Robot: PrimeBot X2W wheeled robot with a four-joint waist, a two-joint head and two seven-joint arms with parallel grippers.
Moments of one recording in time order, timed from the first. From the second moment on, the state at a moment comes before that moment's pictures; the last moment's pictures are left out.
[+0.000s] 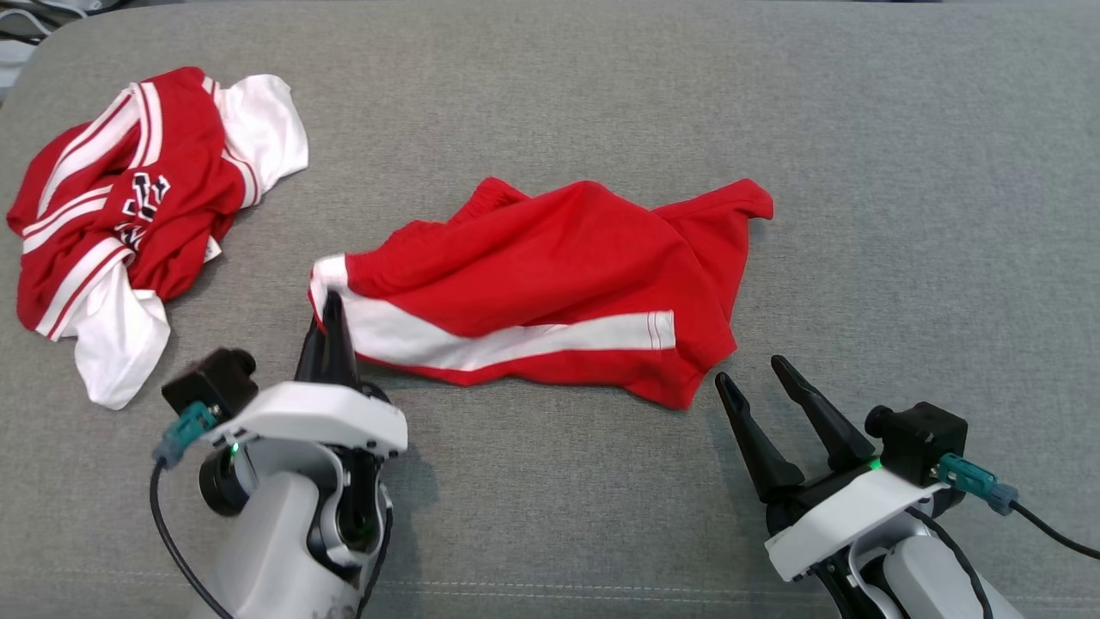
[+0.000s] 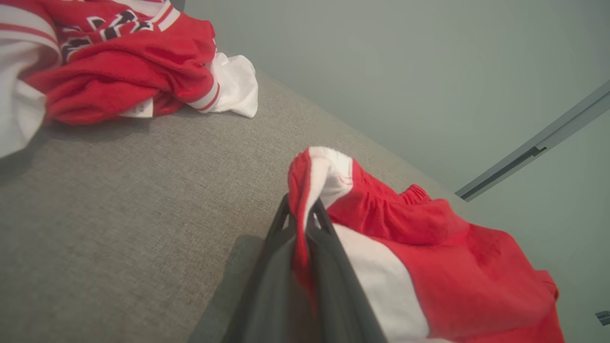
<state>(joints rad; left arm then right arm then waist) -0.41 0.04 -0.24 0.48 -0.79 0.18 -0.26 -0.28 -0.20 0.48 0.31 0.56 0.13 -0.25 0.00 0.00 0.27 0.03</state>
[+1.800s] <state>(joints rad) -0.26 0.14 -0.48 0.43 -0.52 0.09 -0.06 -0.22 -0.38 0.42 0.27 0.44 0.13 -0.25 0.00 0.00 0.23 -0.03</state>
